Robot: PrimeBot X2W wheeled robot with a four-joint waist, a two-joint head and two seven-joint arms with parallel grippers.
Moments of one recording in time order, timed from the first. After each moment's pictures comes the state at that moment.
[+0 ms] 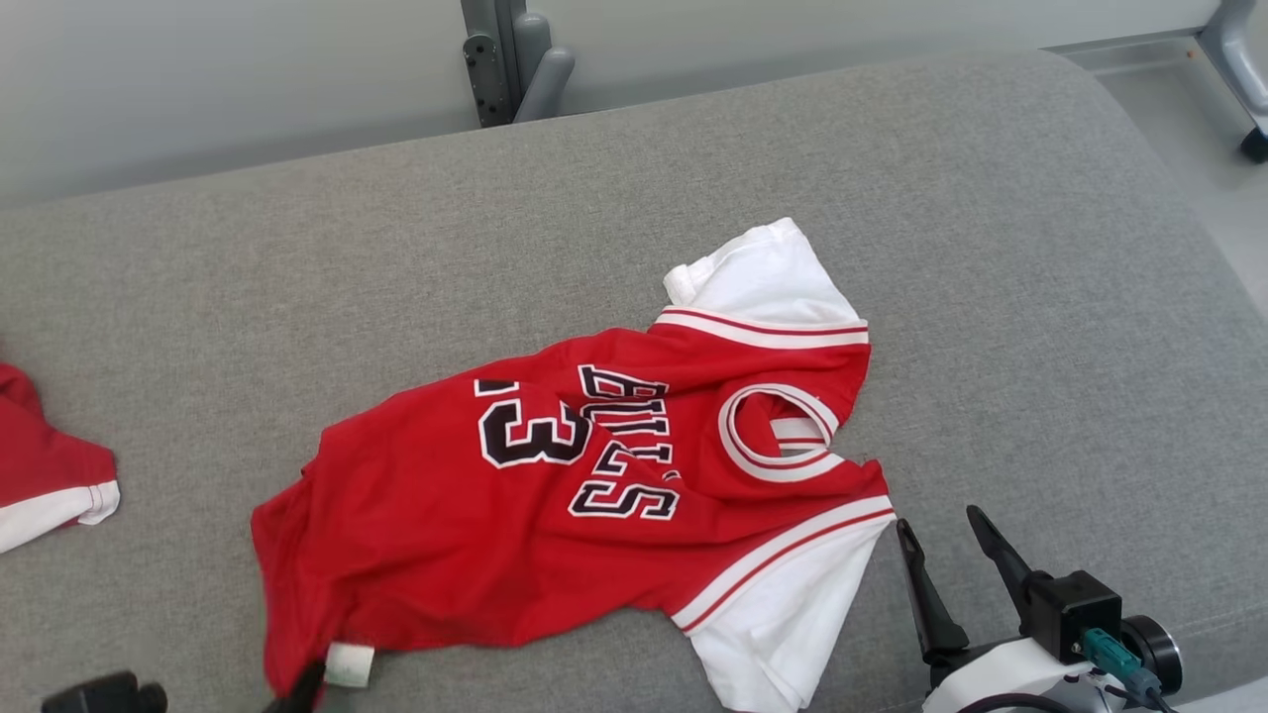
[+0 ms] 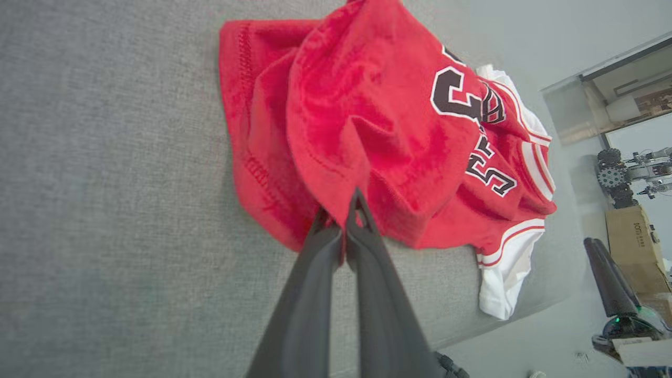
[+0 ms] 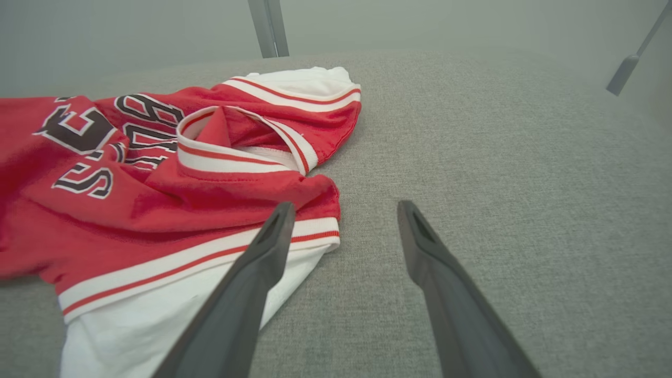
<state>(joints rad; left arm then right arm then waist) 0.09 0.84 -0.67 -0.18 -1.49 0.20 -0.19 0.04 -0.05 0.08 0.25 0.08 0.13 -0.26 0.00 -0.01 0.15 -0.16</state>
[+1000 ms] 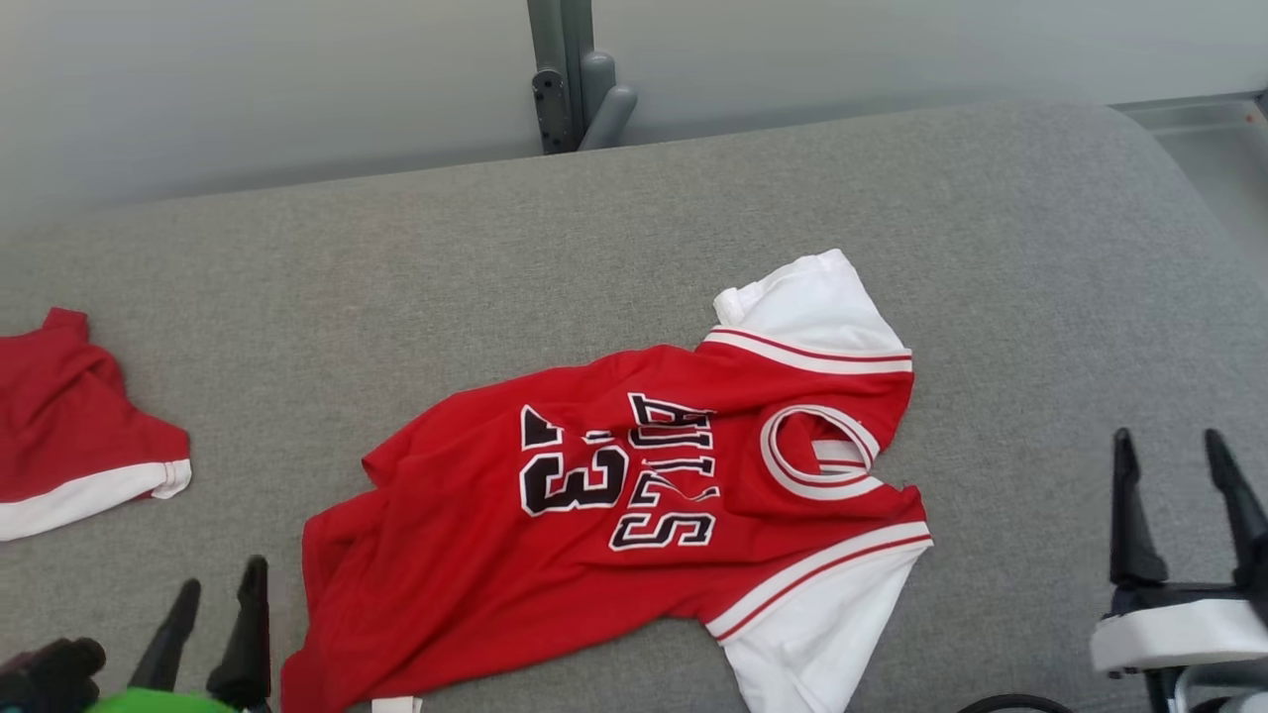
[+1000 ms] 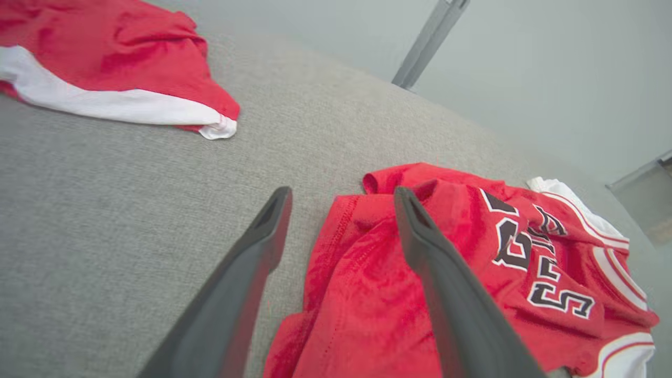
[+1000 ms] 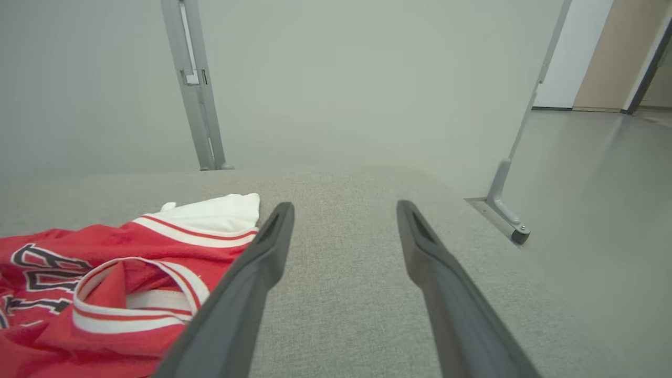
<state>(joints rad) 0.12 0.67 -0.48 -0.06 -1.19 0.25 -0.26 0.08 -0.05 -0.20 0.02 0.04 0.13 -0.26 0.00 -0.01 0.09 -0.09</state>
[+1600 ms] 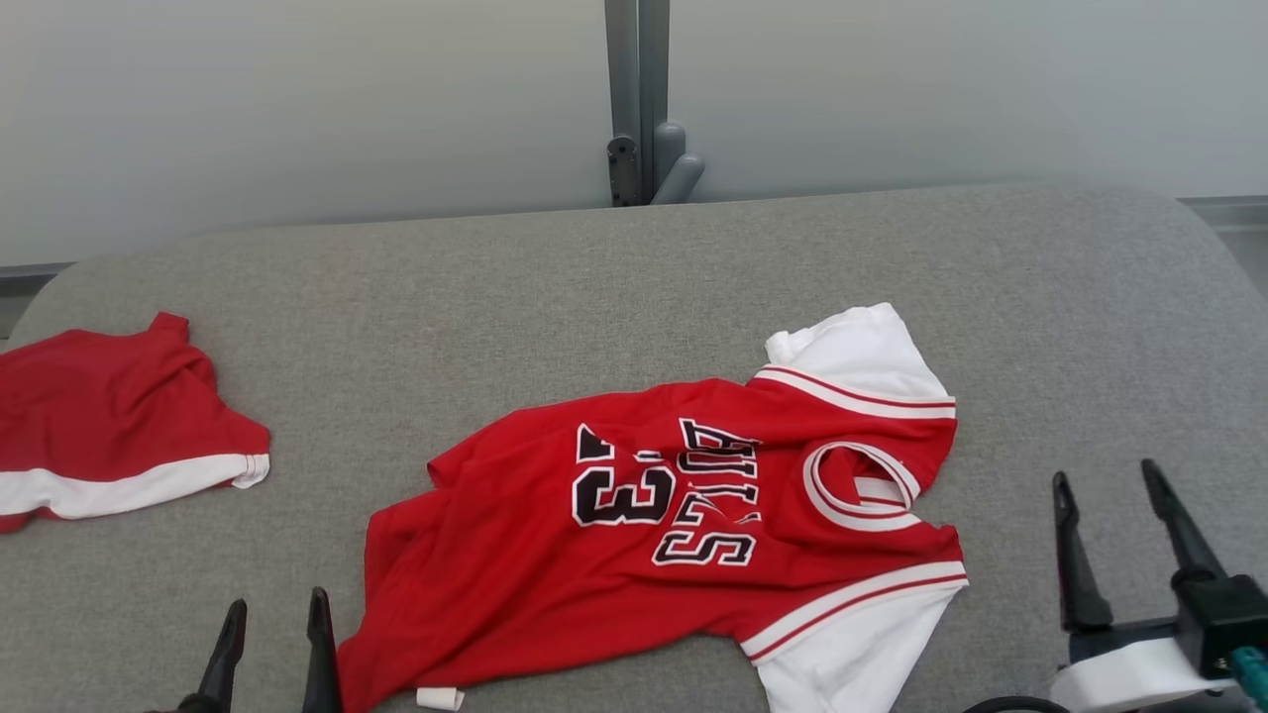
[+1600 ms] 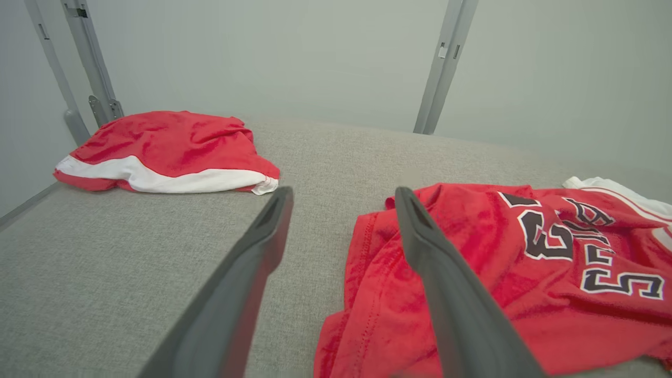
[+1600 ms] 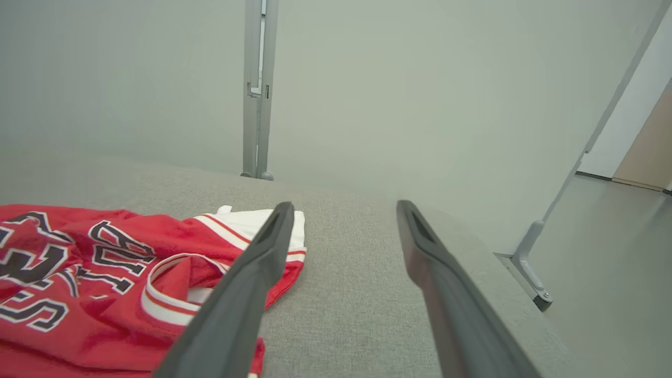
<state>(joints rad) 0.22 0.21 -0.11 0.04 -0.40 0.07 -0.26 0.14 -0.08 -0.16 -0.04 -0.08 0.13 -0.26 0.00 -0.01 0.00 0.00</state>
